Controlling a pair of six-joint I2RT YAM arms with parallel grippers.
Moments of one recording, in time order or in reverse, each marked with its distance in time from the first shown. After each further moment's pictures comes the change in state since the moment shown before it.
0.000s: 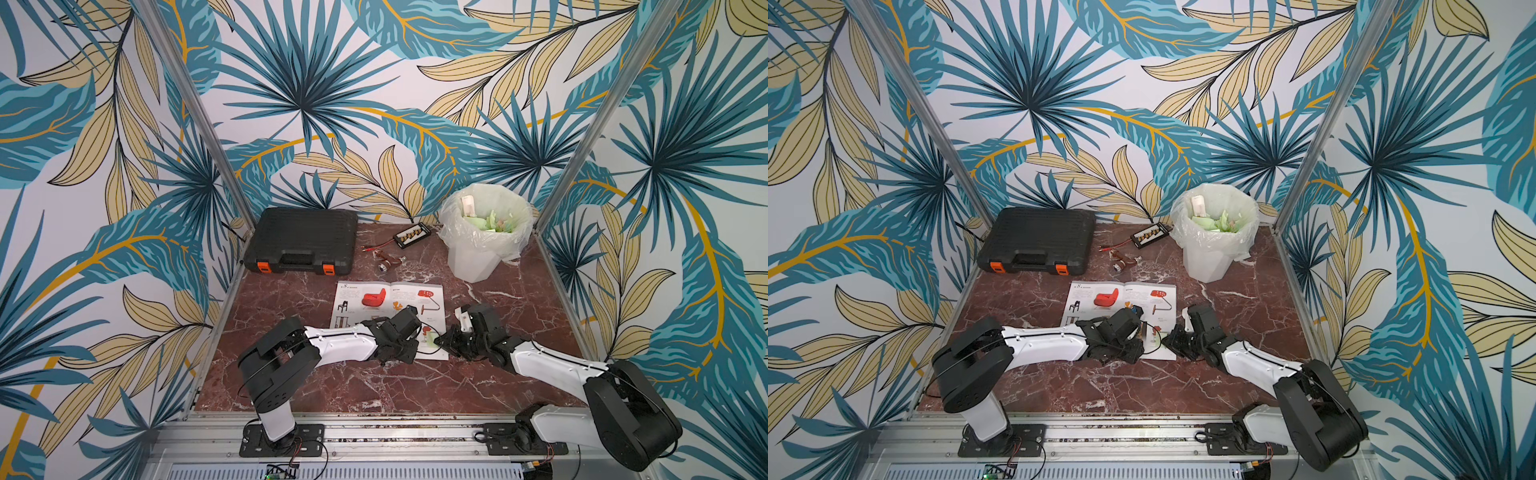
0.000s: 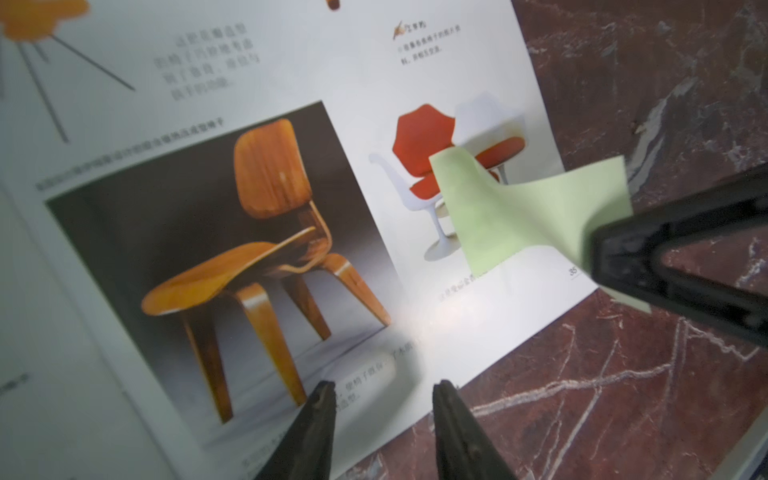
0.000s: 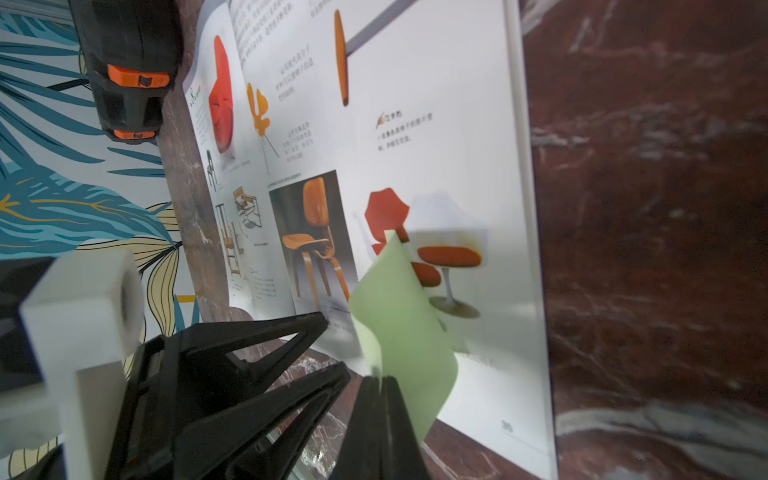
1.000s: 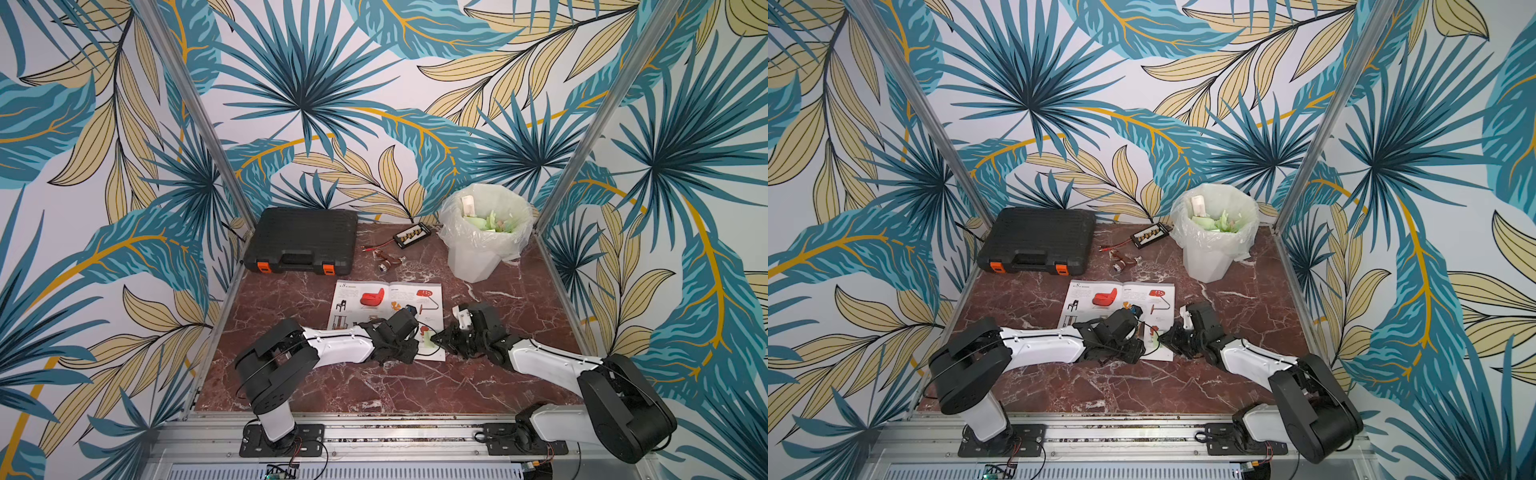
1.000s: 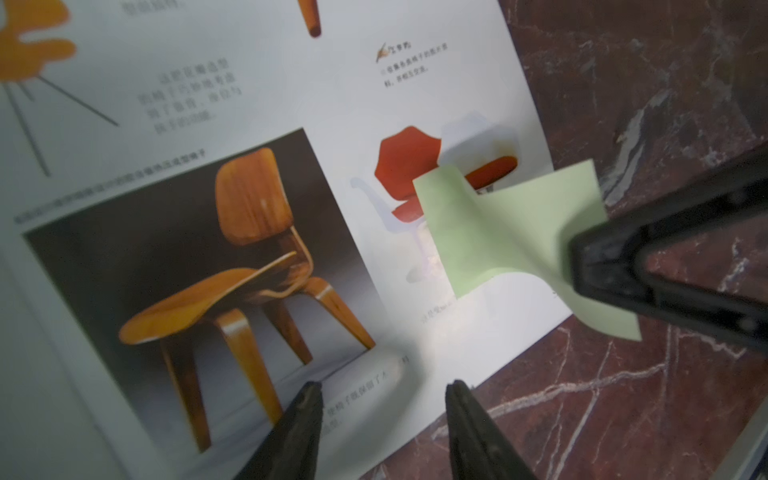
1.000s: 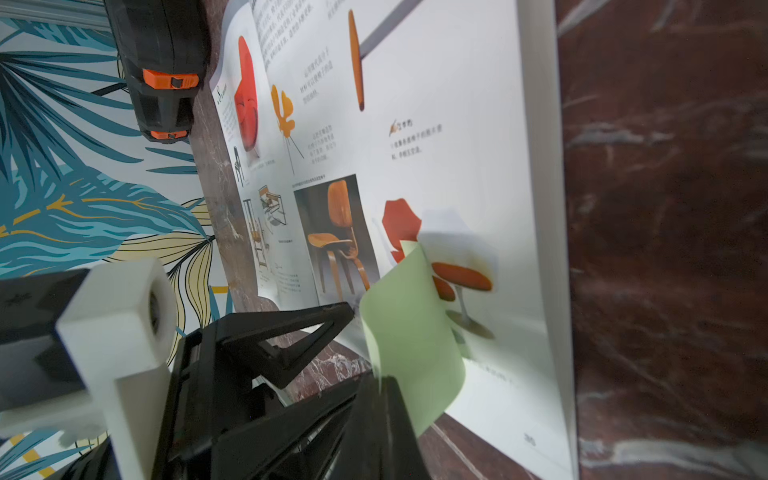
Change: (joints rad) left arm 0.000 -0.005 -0.062 0.111 -0.013 0.019; right arm -0.016 0.040 0.016 0.077 -0.086 0.054
